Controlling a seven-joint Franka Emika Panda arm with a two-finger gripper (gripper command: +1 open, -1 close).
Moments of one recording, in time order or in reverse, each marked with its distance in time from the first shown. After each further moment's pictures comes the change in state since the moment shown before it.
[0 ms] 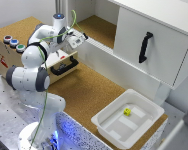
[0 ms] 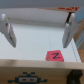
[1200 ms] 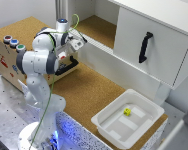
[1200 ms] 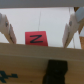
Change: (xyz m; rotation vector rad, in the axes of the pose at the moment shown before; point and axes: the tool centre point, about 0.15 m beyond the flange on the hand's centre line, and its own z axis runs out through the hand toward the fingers) arm 0.013 0.043 0.103 0.115 -0.069 -0.093
